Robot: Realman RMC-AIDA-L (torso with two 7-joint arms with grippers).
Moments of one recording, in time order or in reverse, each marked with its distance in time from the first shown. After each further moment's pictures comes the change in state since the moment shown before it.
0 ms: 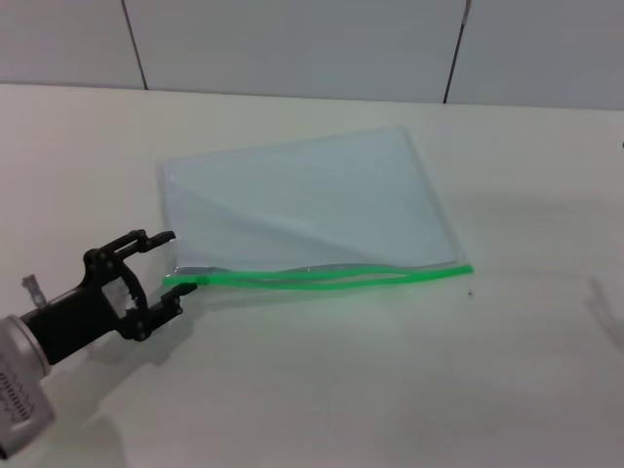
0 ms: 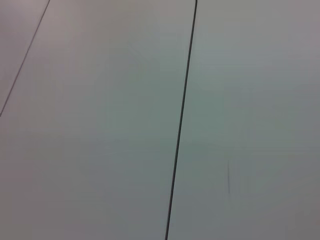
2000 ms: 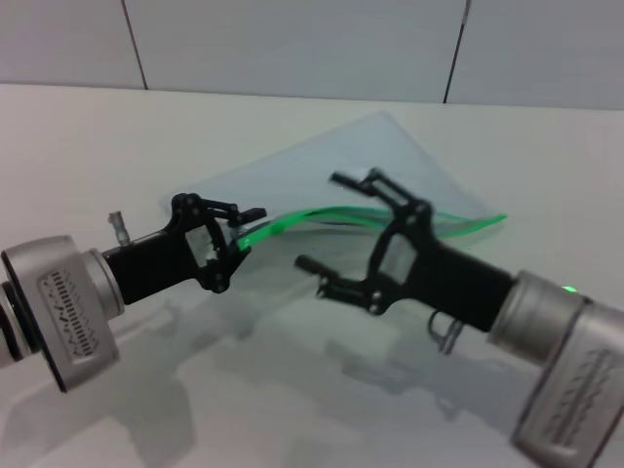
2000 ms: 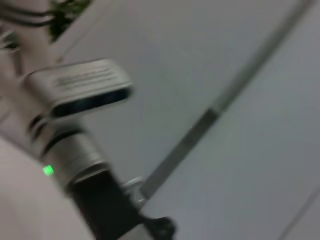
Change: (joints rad) left arm -0.169 0.007 0.004 0.062 0.075 -0.012 -0.056; right arm 0.316 0.003 -0.374 -0.007 -0.318 0.278 -0.244
